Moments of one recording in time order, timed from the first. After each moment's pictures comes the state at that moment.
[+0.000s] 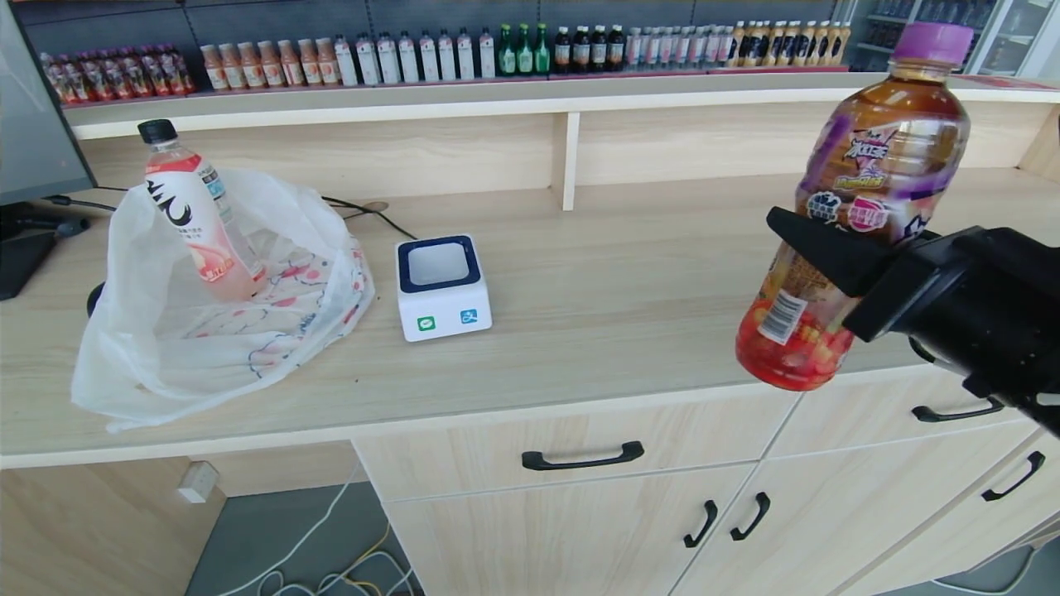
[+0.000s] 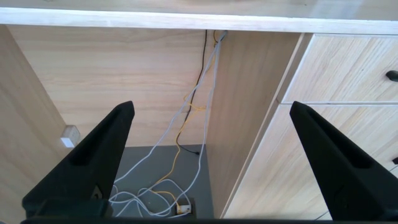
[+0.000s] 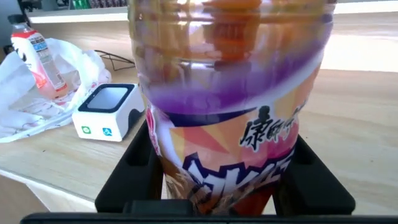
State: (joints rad) left arm 0.00 0.00 0.00 0.00 0.00 0.00; right arm 0.55 1.35 -0.60 -1.02 -0.01 0.03
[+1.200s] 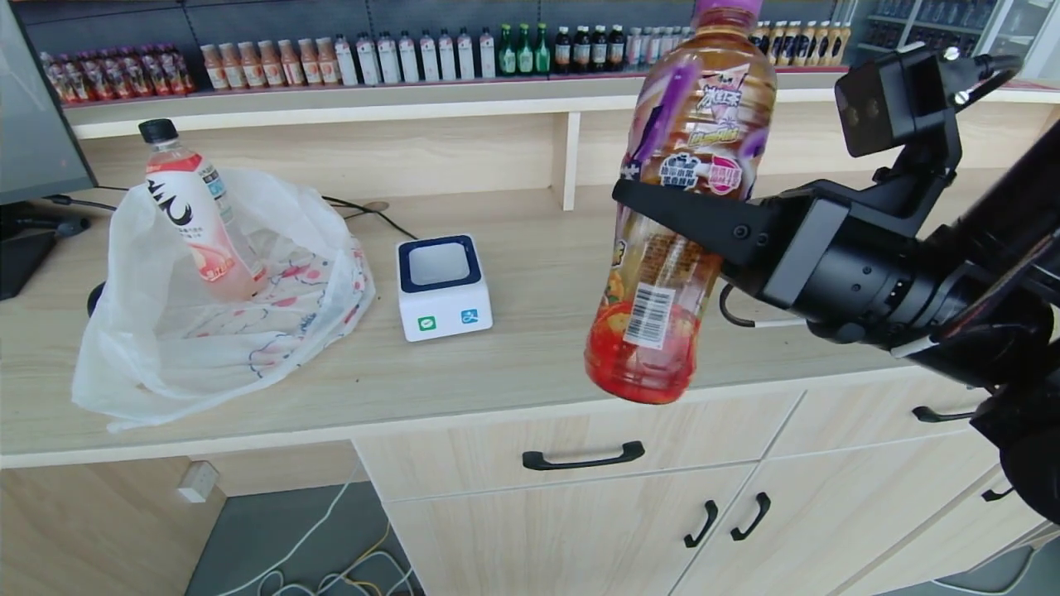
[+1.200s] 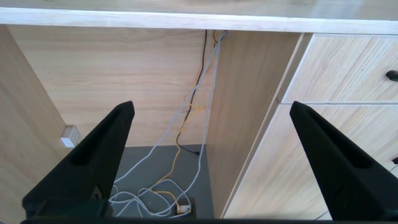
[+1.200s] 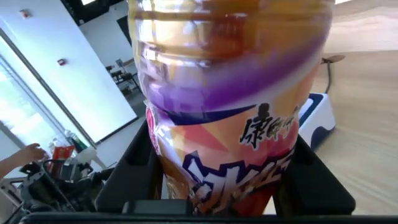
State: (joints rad) left arm 0.00 0.00 0.00 0.00 0.00 0.00; right arm 0.60 1.62 -0.87 -1.13 0.61 0.49
